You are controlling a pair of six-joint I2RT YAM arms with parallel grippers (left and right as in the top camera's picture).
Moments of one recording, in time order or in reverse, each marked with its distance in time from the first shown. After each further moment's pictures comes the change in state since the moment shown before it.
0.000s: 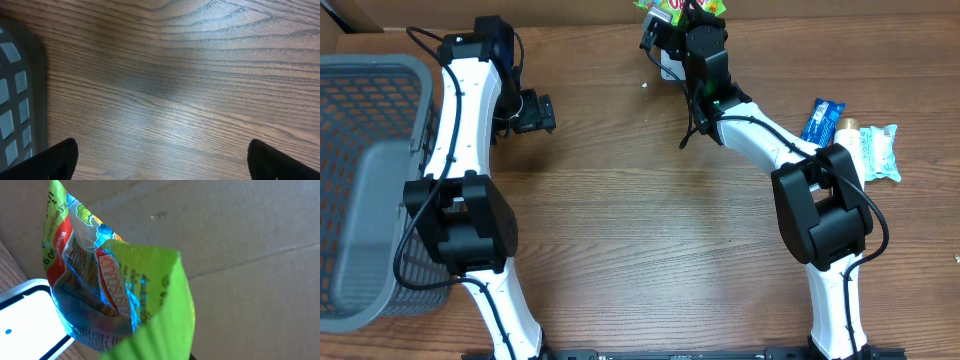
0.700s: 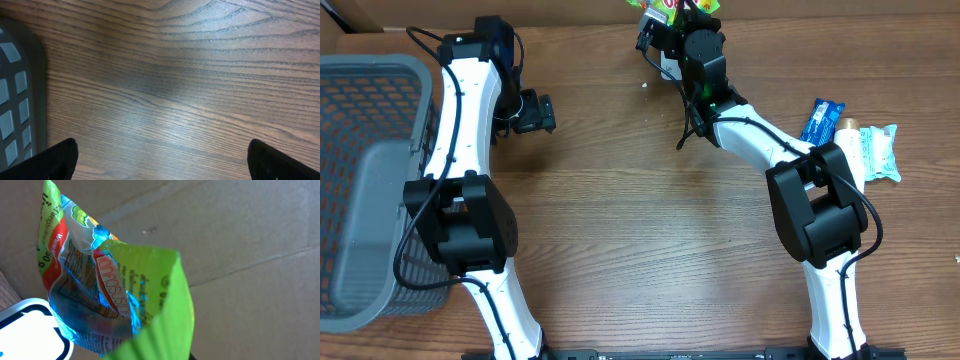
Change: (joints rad) left arm 0.000 0.000 0.000 0.000 0.000 0.000; right arm 0.008 0.024 0.000 0.096 -0.017 -0.001
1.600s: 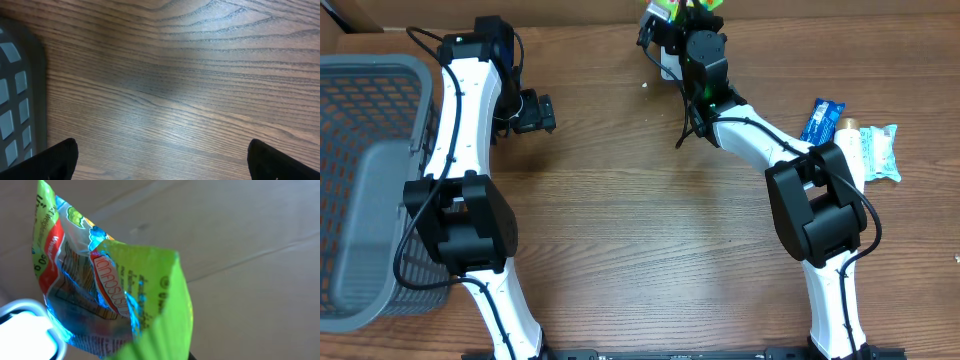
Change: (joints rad) left arm 0.000 0.000 0.000 0.000 0.000 0.000; right arm 0.000 0.006 0.000 0.018 0.026 0.006
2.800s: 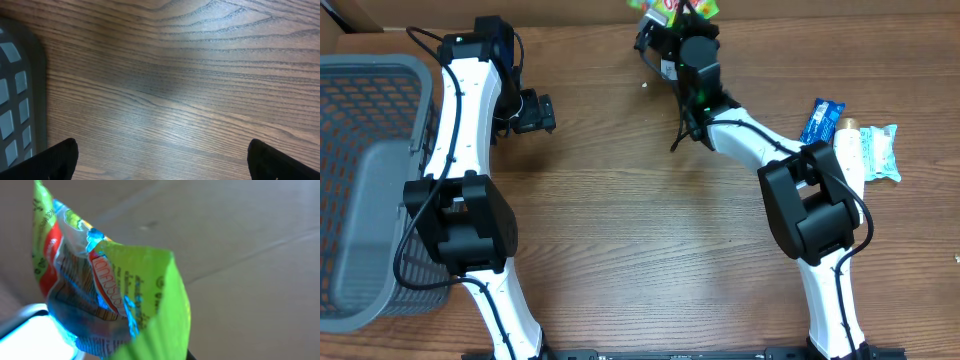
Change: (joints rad) left arm 0.000 0.000 0.000 0.000 0.000 0.000; right arm 0.024 0.028 0.000 0.010 0.024 0.077
